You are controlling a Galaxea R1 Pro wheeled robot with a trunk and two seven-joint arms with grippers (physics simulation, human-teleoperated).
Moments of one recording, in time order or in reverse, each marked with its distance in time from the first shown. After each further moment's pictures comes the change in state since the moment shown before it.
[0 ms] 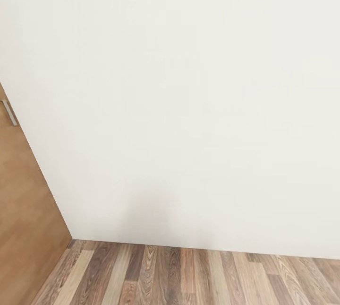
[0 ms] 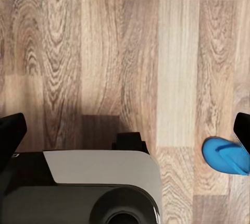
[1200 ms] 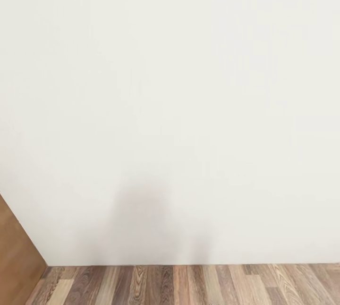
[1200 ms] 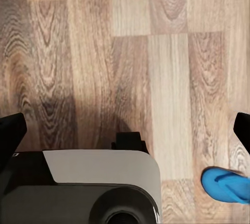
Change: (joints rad) left arm 0.000 0.000 0.001 -0.001 0.000 -0.001 0.000; right arm 0.001 0.000 0.000 0.000 0.003 0.000 0.000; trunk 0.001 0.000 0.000
